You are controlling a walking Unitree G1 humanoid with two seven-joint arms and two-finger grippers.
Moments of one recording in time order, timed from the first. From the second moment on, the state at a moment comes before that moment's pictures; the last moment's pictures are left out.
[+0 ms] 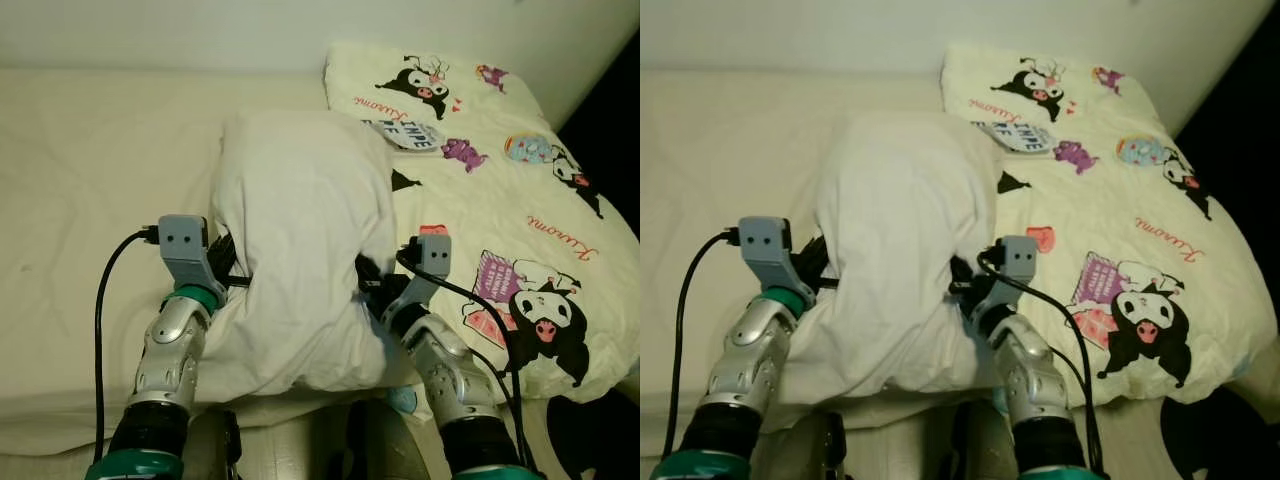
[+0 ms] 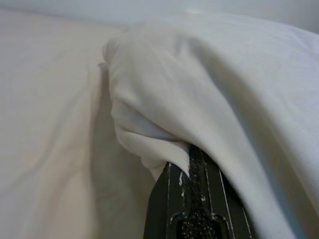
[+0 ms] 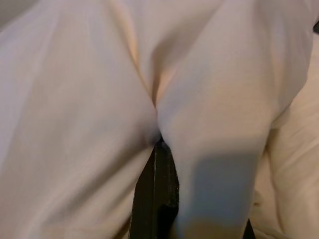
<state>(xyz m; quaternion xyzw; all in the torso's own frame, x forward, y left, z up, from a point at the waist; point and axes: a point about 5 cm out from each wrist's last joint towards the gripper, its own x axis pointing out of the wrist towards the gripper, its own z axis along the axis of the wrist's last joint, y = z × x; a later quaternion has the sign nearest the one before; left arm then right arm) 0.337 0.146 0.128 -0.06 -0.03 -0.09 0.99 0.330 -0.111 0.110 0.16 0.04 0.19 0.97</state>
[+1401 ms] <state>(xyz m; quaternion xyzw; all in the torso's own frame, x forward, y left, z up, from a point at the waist) 0.322 0.144 0.121 0.04 -0.01 -0.03 1.00 0.326 -0.103 0.110 0.09 0.02 0.14 0.99</state>
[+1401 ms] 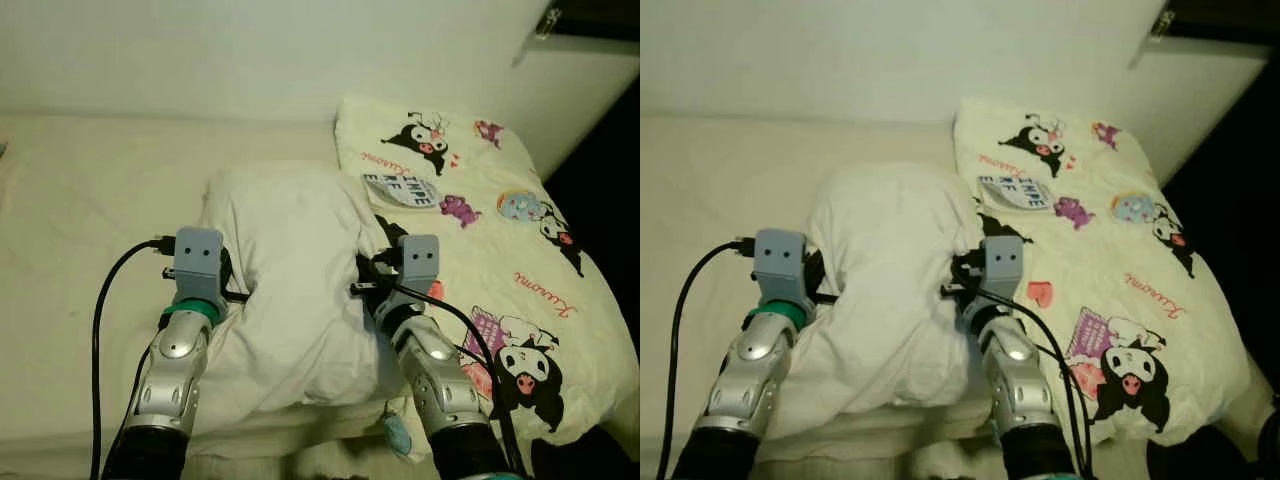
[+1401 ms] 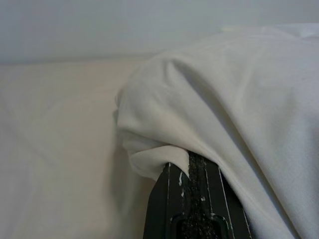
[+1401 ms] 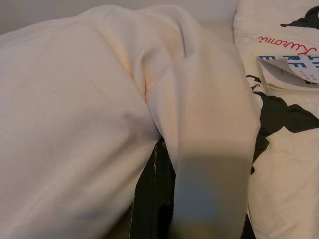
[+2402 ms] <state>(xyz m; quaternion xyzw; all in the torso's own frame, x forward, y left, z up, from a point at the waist) 0.324 0.141 0.125 0.04 -0.01 -0.03 1.00 0.327 -0.104 0.111 0.09 0.02 0.13 0.99</state>
